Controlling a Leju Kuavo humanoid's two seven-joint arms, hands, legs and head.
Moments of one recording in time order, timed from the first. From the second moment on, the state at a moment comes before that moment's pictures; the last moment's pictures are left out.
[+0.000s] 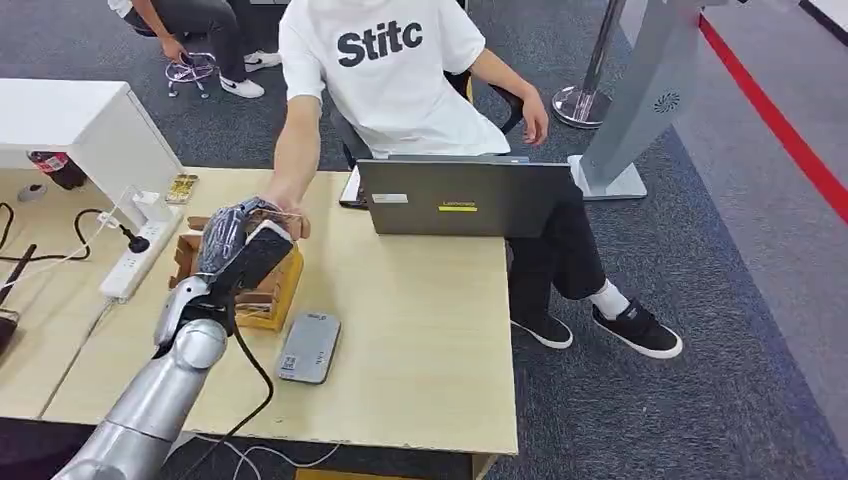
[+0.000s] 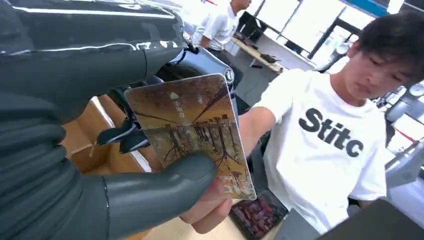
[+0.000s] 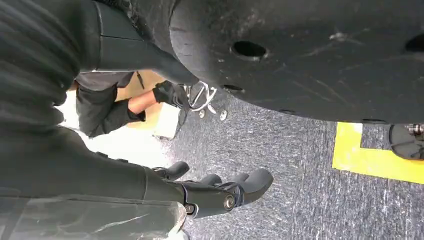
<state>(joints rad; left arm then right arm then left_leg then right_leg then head) -0.39 0.20 -0.19 -1.23 -0.52 0.21 -0.11 -0.05 0.04 1.31 -0.11 -1.32 -0.16 0.07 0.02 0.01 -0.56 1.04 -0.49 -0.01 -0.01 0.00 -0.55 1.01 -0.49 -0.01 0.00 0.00</state>
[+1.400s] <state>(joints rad) -0.12 0.27 -0.10 -1.55 -0.71 0.18 -0.16 -0.05 0.05 1.32 -0.11 -1.34 -0.17 0.04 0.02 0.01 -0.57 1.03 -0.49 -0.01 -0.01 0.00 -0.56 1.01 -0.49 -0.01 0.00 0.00</state>
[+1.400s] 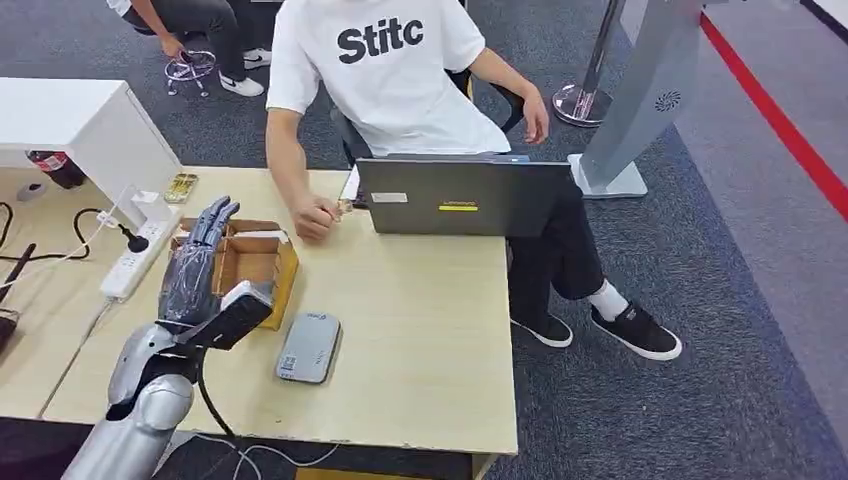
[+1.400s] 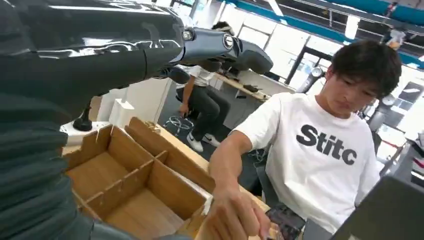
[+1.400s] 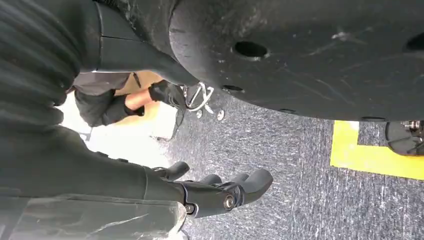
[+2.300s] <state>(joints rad) -0.01 0.52 -0.10 -1.47 -1.05 0.16 -0.12 -0.05 0.05 1.34 -0.11 -1.34 -0.16 0.04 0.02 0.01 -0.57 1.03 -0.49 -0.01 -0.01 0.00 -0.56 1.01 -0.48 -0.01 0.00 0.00</state>
